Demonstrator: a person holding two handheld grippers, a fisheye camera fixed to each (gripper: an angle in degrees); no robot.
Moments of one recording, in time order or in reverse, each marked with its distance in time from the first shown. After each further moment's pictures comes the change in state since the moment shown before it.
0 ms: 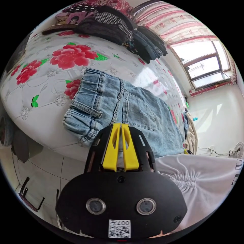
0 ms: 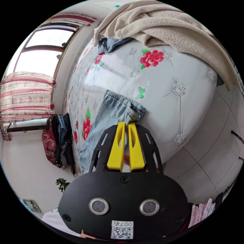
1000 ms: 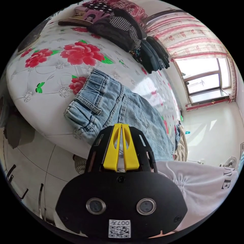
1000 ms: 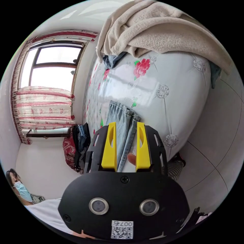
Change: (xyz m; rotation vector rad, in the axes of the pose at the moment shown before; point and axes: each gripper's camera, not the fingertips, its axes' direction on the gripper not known) left arm -0.028 -0.006 -0.053 0.109 0.124 -0.137; right arm 0.069 0.014 -0.040 0.110 -0.311 0.045
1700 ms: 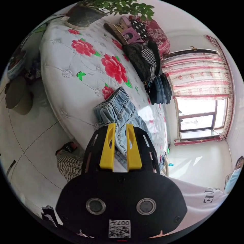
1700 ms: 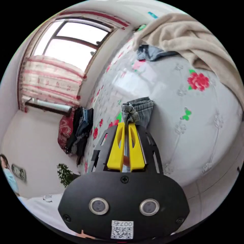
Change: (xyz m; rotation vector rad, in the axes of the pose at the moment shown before) left arm -0.087 0.011 -0.084 0.266 0.108 -0.324; right arm -0.191 0.018 0.093 -0.104 0.050 -0.437
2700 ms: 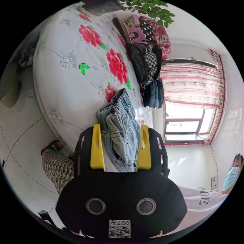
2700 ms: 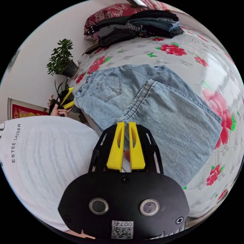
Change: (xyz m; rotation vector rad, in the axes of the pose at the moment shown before) left arm -0.080 -0.051 0.043 -0.072 0.202 -0.043; right arm -0.288 0.196 0.245 -0.833 0.035 -0.845
